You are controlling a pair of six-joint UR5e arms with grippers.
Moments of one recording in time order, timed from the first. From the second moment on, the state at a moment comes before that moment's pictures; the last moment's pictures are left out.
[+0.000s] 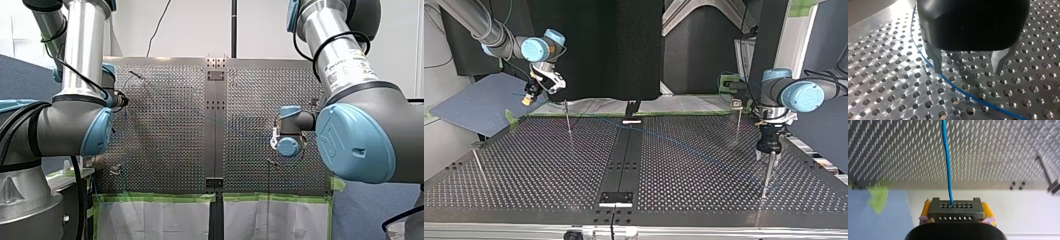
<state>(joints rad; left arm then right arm) 0.31 -1.82 -1.86 -2.51 -1.32 -2.26 1.89 -0.90 1.82 -0.91 2.04 1.60</state>
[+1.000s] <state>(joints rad) 0.31 -1.82 -1.86 -2.51 -1.32 -2.26 1.77 -0.72 2.09 -1.17 1.99 1.65</state>
